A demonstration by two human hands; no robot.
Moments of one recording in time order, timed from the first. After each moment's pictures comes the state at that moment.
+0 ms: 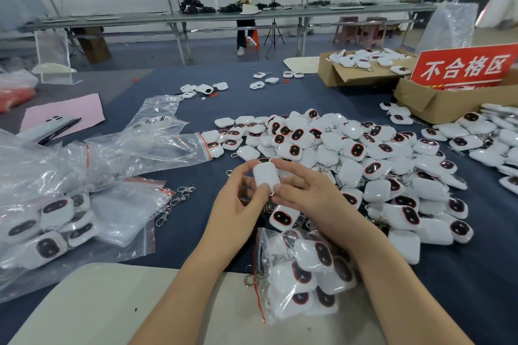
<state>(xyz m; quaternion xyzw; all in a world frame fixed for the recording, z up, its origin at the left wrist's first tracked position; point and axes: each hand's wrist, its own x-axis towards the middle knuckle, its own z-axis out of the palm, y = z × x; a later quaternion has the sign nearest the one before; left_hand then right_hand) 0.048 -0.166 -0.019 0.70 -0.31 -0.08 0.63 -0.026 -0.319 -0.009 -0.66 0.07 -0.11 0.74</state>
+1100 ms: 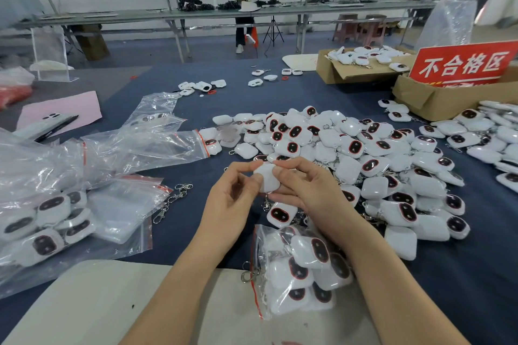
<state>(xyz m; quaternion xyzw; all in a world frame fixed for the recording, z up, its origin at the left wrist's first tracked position) 0.051 -0.165 -0.020 0.68 -0.31 -0.09 0.66 -0.025 -0.313 -0.005 -0.59 0.12 -0.16 0.78</state>
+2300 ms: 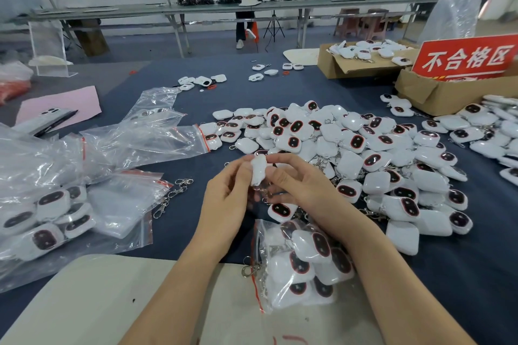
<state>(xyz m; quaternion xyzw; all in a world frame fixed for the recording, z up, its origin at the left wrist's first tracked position) 0.045 -0.166 -0.014 0.68 -0.24 -0.10 0.68 -0.023 -0.312 -0.006 -0.68 0.07 -0.11 0.72</state>
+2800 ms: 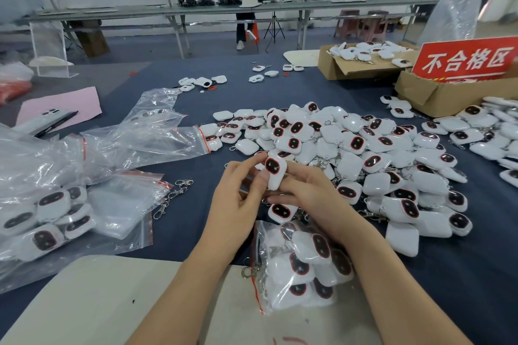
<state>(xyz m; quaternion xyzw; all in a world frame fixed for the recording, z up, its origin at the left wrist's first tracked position) 0.039 -0.170 -0.015 0.73 -0.32 -0.03 0.61 -0.028 -0.308 0.000 -0.67 0.08 -0.10 0.73</state>
